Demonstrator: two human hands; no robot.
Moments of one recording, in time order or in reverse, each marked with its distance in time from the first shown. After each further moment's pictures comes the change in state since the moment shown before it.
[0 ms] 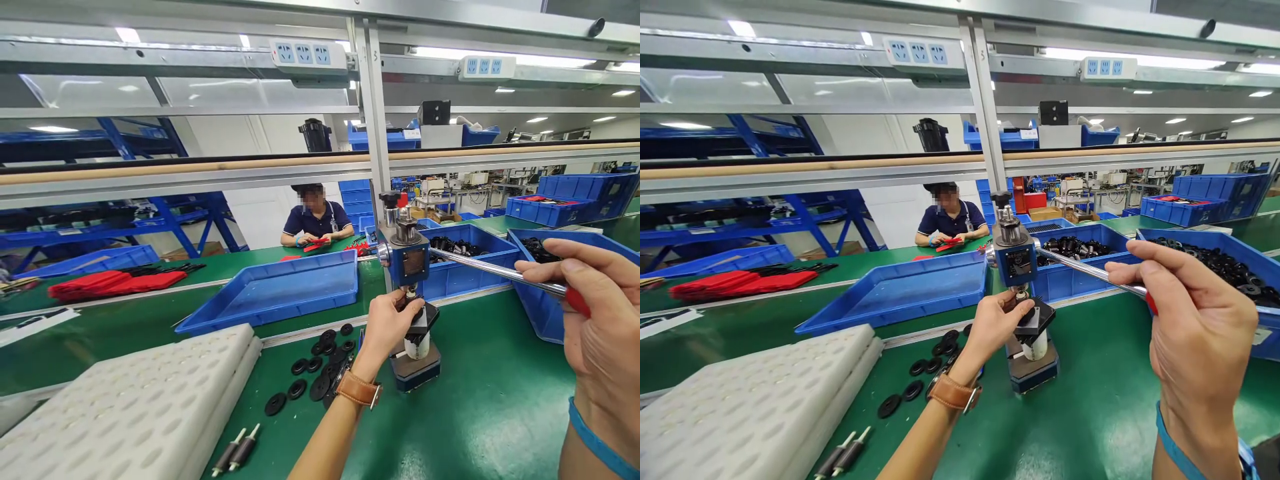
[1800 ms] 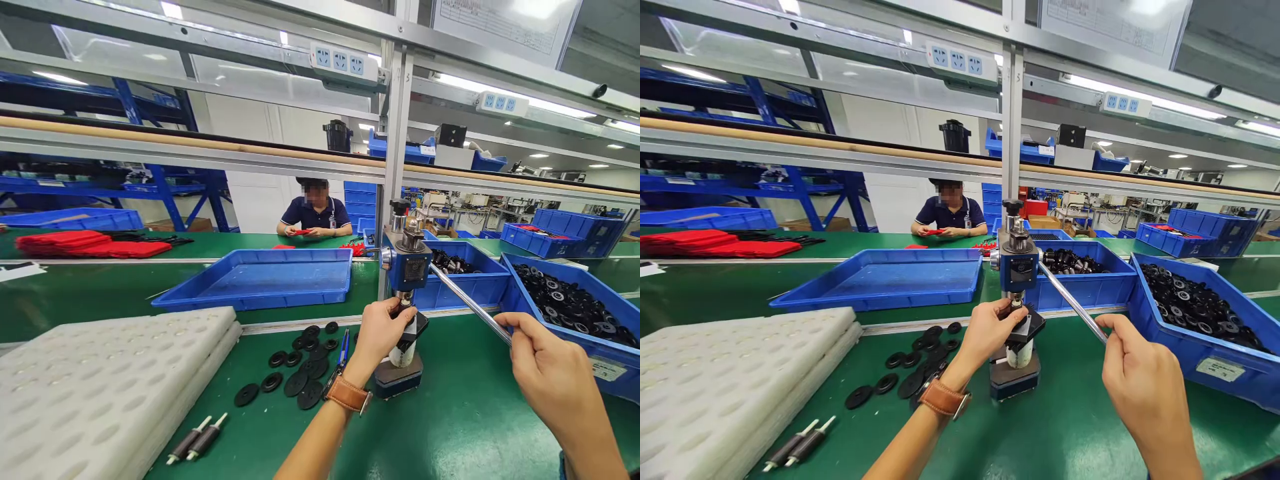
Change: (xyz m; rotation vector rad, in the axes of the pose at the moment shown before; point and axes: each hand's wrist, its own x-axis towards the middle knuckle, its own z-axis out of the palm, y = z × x) left_hand -0.005 0.001 0.009 -0.006 0.089 -0.001; right_hand -0.014 0.029 -0.049 -1.029 -0.617 -0.148
